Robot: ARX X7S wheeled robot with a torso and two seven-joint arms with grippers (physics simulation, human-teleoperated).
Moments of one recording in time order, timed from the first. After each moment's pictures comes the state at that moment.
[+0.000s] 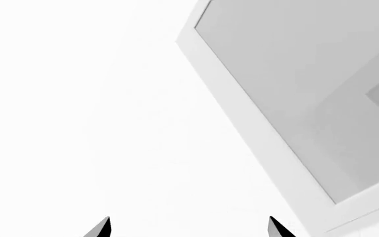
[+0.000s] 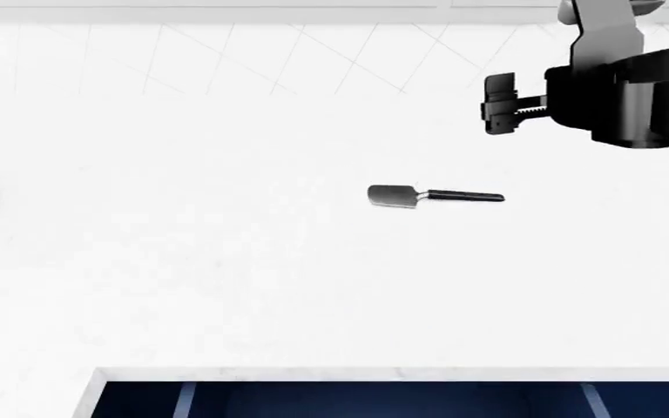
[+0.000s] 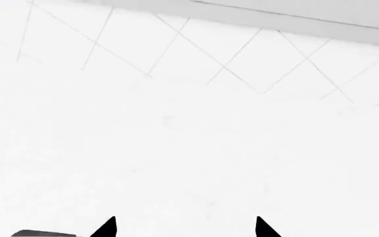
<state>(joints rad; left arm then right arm) 0.79 -0.56 -1.59 1.05 -0.61 -0.27 -0.23 1.71 0.59 -1.14 0.63 1.36 0.90 0.33</state>
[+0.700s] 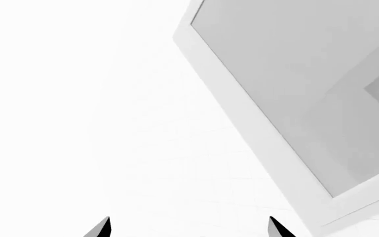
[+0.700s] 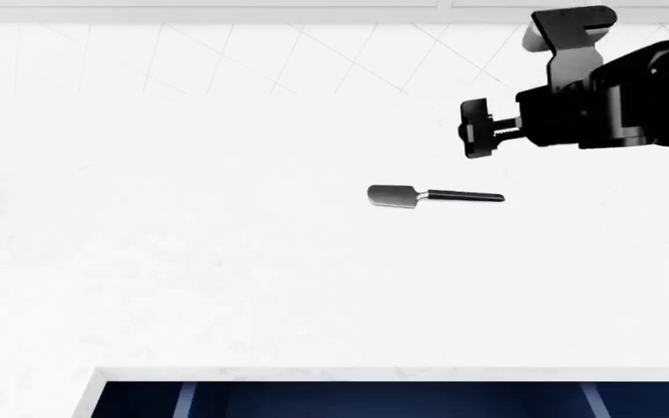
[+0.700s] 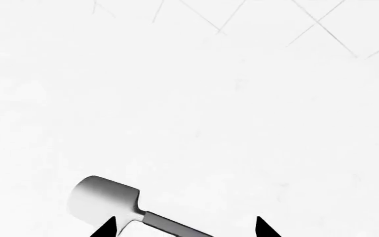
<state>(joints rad) 0.79 -0.57 -1.54 1.05 -0.56 -0.28 -0.25 1.75 0.46 -1.25 0.93 1.23 0.94 -0.17</state>
